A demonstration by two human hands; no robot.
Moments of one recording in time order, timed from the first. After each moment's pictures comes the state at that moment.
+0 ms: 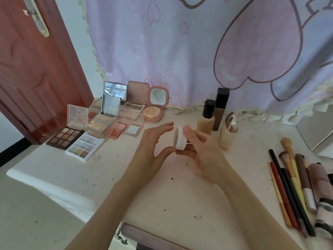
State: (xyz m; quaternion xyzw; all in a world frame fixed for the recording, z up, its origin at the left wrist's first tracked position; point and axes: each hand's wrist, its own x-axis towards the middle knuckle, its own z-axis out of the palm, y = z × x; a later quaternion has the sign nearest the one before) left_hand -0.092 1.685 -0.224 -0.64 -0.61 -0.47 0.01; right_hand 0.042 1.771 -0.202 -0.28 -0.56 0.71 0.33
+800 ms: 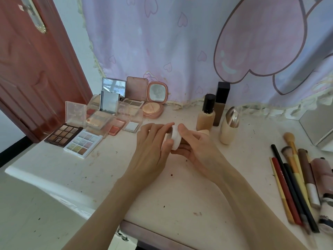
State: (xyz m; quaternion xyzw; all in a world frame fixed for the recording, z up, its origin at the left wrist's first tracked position) left_hand -0.081 1.686 -0.228 -0.61 -0.68 -0.40 0.07; right_hand 0.037 1.764 -0.200 -0.28 -0.54 0.75 0.26
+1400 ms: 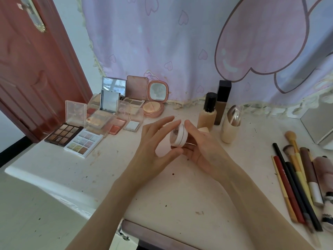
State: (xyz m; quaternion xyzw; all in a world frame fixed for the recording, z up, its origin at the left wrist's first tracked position) left_hand -0.088 1.682 -0.224 -0.64 -0.61 -0.46 -0.03; right_hand 0.039 1.771 -0.202 -0.30 -0.47 0.79 0.26
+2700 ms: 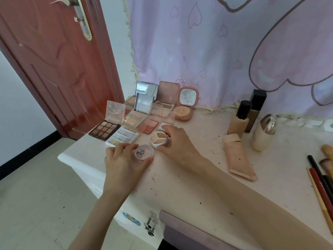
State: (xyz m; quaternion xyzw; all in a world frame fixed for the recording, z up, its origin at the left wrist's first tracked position) left_hand -0.166 1.594 -0.261 -0.38 -0.86 -0.30 0.16; right_hand -0.071 1.739 -0.232 -0.23 -0.89 0.34 0.21
